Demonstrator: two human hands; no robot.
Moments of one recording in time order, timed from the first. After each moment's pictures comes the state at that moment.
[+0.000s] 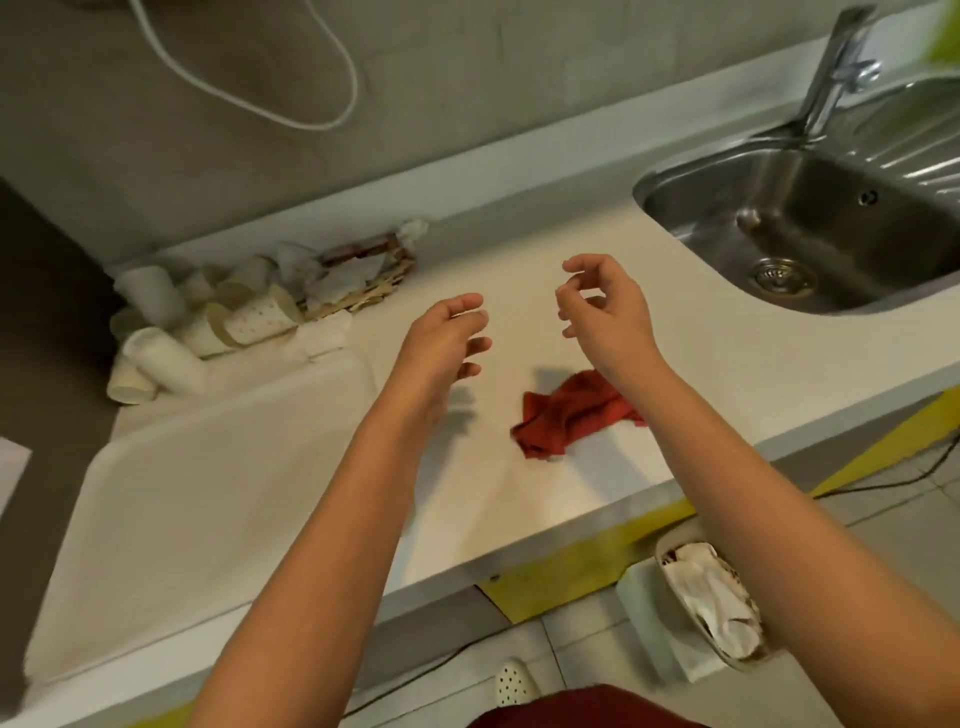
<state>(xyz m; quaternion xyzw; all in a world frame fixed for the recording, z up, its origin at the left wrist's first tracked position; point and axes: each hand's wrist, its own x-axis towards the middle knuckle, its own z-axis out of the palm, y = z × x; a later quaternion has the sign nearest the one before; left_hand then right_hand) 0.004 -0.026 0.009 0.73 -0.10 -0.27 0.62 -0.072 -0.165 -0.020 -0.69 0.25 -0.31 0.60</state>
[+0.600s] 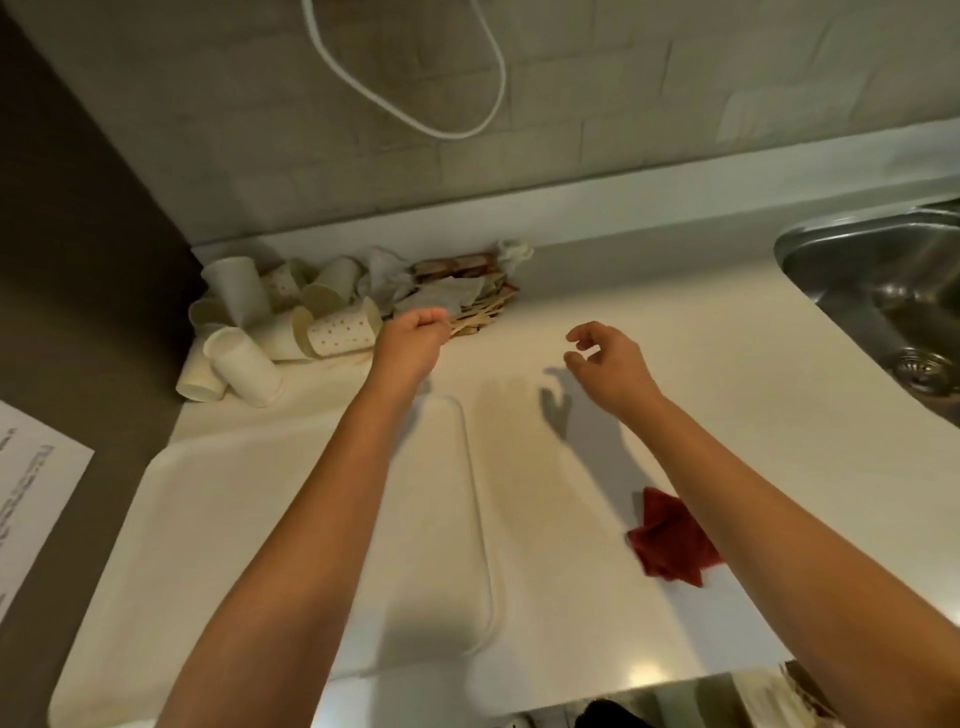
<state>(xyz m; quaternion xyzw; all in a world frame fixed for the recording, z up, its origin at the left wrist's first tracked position) 0.186 0.050 -0.006 0.81 -0.02 -0.12 0.57 0.096 -0.136 -0.064 -0.86 0.22 -0.13 0.45</state>
